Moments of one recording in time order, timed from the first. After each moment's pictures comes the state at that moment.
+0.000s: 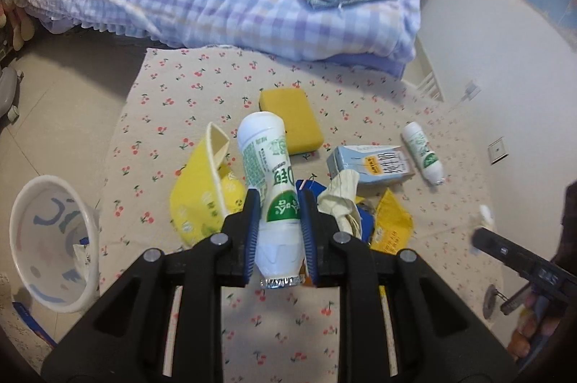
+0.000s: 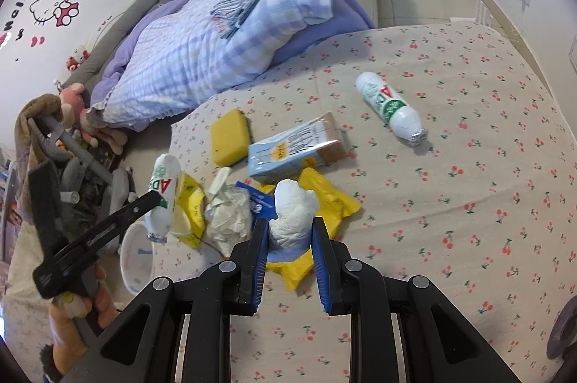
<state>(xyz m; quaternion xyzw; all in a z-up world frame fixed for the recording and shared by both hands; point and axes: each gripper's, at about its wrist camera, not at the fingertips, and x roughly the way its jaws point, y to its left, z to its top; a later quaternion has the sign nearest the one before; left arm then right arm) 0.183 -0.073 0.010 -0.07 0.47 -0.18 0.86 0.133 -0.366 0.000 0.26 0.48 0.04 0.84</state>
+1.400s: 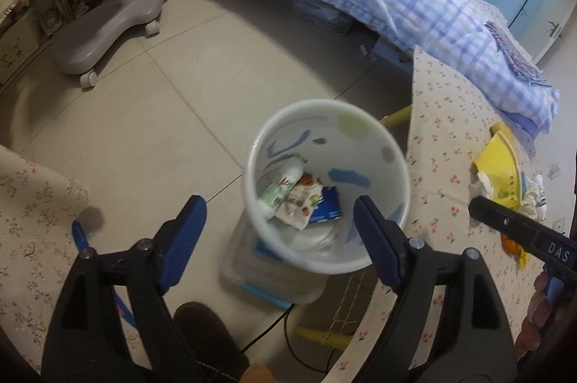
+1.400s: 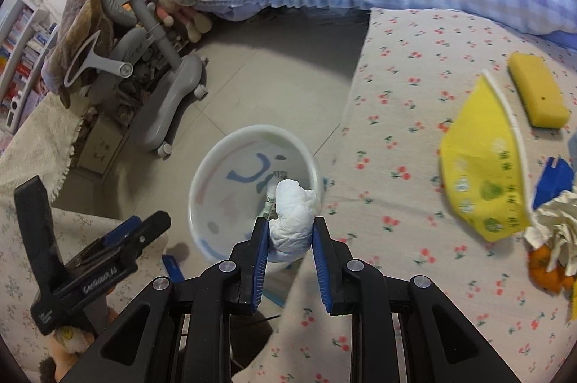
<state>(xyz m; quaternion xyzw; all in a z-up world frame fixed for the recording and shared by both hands) 0.126 0.214 -0.055 -0.14 0.50 0.05 0.86 0.210 -0.015 -0.045 0.12 0.54 0.23 0.80</state>
